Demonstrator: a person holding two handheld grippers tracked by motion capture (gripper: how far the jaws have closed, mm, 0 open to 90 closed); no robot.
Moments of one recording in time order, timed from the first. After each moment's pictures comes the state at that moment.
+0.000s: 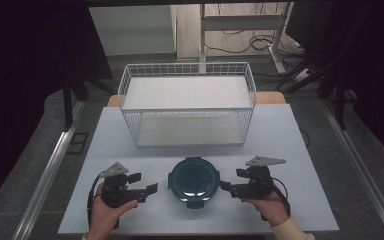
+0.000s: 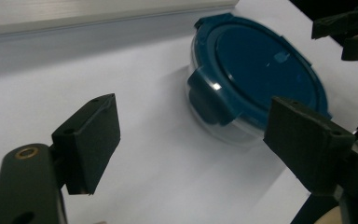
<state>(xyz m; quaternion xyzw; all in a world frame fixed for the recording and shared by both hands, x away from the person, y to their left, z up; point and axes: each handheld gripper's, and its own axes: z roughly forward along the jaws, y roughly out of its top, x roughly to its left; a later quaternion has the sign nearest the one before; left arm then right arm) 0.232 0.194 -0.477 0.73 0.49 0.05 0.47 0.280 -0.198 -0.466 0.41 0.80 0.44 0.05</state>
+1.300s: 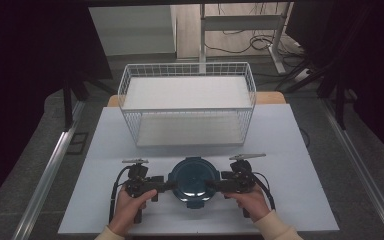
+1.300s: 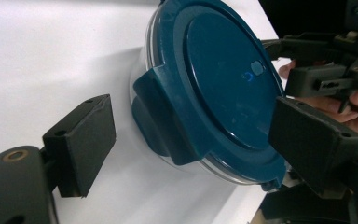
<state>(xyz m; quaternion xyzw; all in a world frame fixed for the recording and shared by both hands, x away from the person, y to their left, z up) 0.269 0.157 -0.508 0.69 0.53 -0.11 0.48 0.302 -0.162 -0.492 0.46 0.78 0.42 -0.06</state>
